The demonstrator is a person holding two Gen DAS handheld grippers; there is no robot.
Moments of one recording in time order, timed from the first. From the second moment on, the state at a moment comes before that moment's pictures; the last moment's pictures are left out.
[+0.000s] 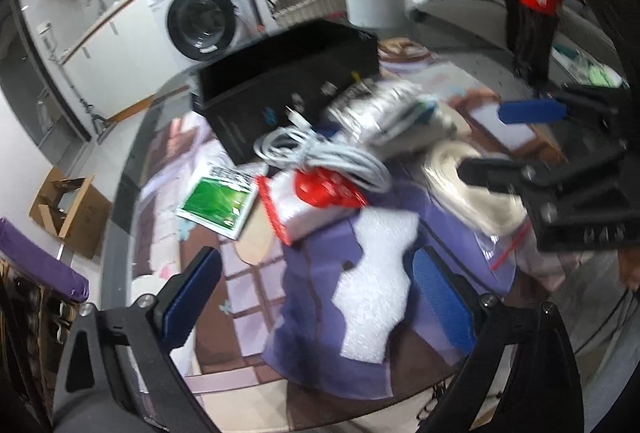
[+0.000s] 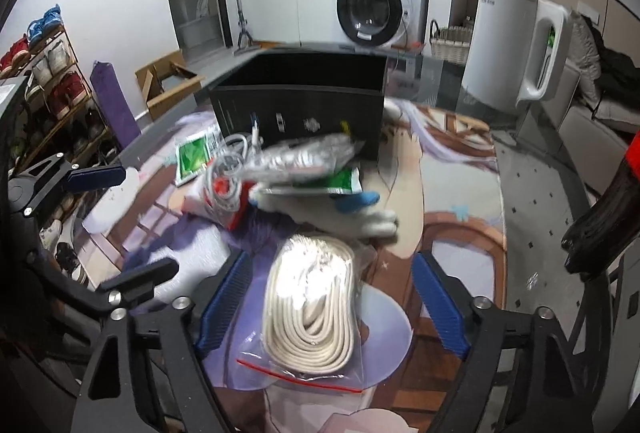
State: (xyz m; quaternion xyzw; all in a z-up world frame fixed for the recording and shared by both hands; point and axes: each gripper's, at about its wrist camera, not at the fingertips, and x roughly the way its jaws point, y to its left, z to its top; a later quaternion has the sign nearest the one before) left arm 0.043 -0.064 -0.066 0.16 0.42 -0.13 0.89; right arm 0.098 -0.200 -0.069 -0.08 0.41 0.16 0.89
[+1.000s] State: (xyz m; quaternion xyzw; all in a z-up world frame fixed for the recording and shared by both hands) left arm 0.052 -0.057 -0.063 0.14 0.44 -0.14 0.88; right arm 0.092 -0.176 -0.090 -0.12 0.43 0.22 0.87
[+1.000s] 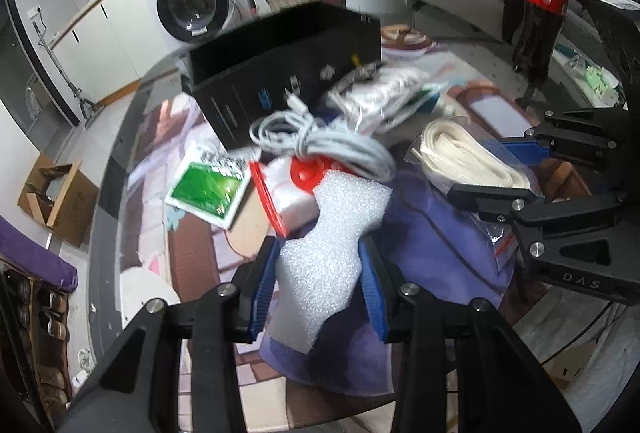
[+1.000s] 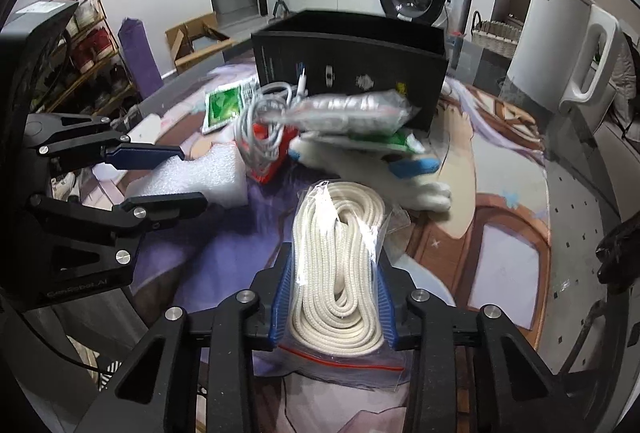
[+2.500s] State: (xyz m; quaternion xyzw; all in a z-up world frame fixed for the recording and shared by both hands) left arm -0.002 0.012 0.051 0.00 0.10 -0.11 0.99; right arm 0.009 -0.194 0.025 -0.05 0.08 0.22 0.97
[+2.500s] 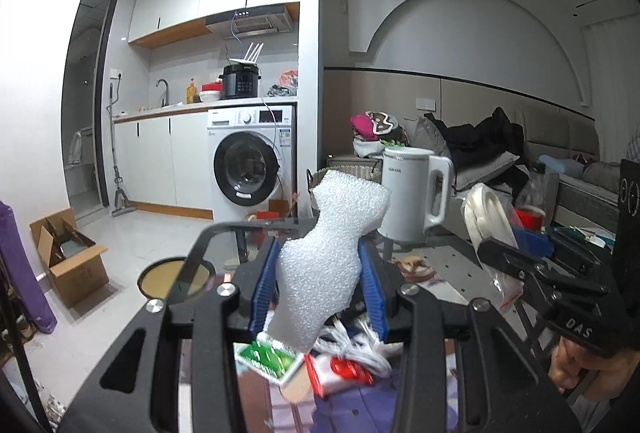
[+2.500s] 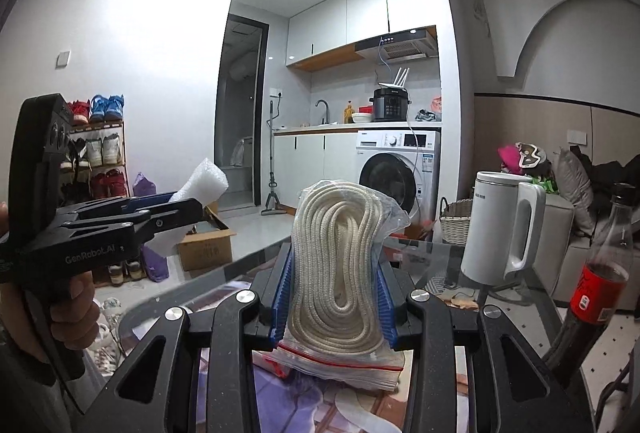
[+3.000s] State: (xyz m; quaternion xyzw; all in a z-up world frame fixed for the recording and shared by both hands) left arm 0.122 0.014 0.114 -0.03 0.11 -0.08 0.99; right arm 0.119 -0.175 0.098 -0.03 0.05 0.22 0.97
